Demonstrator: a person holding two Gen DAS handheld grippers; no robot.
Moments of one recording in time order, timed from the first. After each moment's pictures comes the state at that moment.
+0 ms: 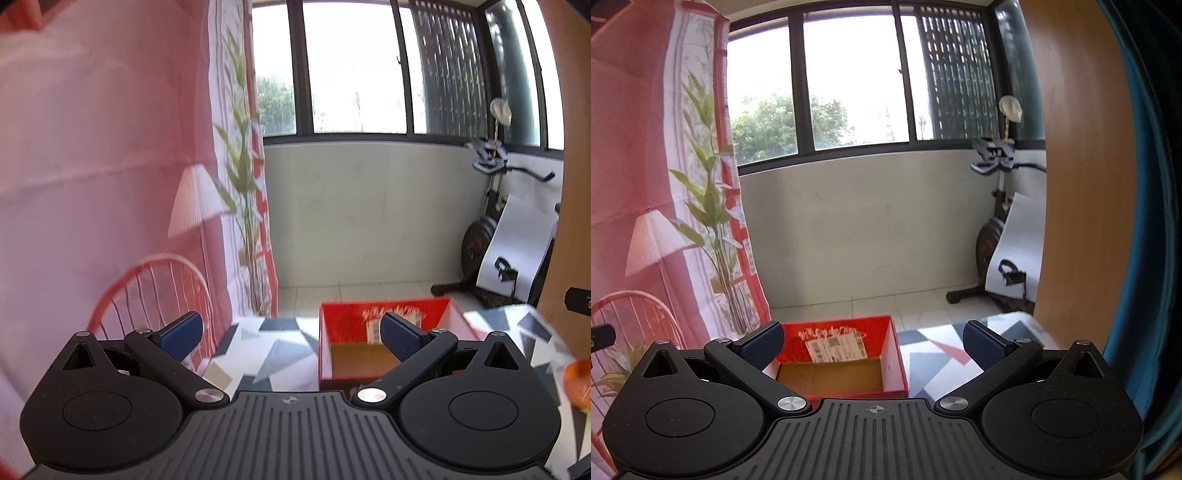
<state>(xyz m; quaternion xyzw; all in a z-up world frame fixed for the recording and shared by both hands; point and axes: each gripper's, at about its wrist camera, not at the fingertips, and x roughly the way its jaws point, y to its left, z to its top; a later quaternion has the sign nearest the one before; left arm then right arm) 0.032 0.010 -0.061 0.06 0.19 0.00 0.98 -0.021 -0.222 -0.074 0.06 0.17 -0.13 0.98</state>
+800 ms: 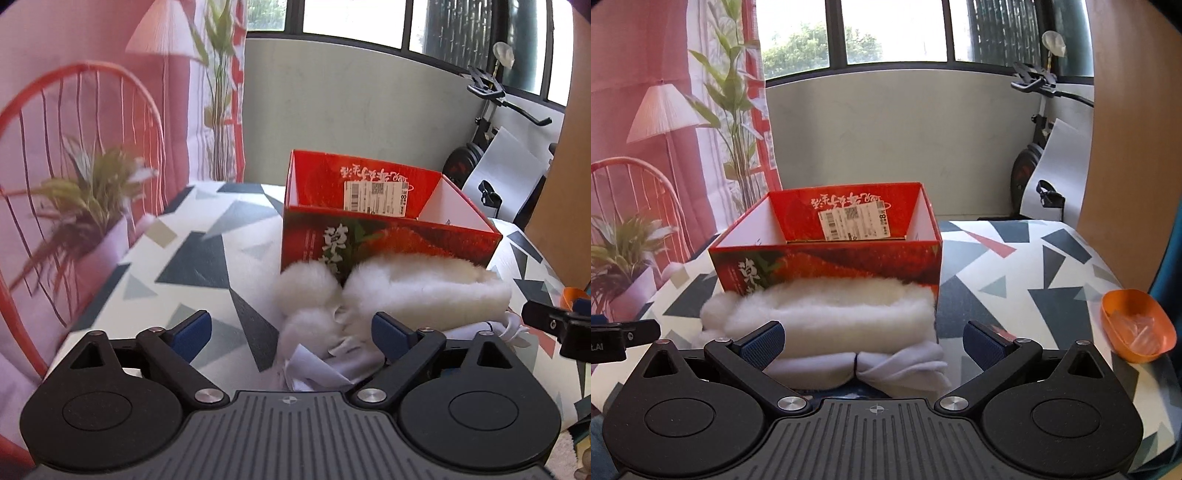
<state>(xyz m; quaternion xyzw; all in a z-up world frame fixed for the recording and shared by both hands) 0.056 0.026 -0.229 0.00 0.32 -0.05 0.95 -0.003 -0.214 -0.236 0.03 0.29 -0.07 0.96</state>
